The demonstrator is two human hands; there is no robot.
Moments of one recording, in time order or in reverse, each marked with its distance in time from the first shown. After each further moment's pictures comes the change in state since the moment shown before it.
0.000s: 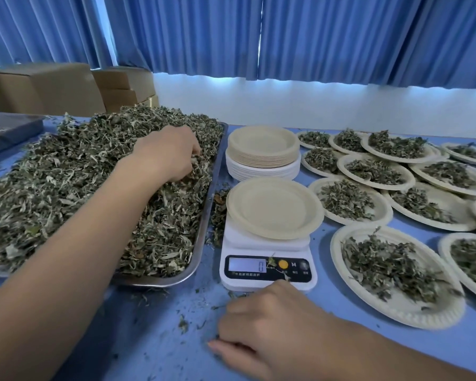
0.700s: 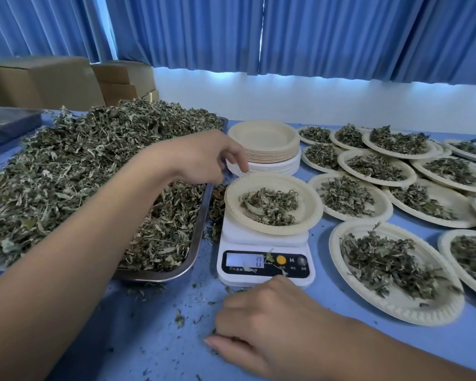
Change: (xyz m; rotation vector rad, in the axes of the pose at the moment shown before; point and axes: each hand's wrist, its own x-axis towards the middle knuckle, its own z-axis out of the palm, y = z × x) left_hand -0.013 0.029 -0.007 -0.364 -0.319 0.359; right_hand 0.000 -0.003 -0.005 0.009 -0.041 0.014
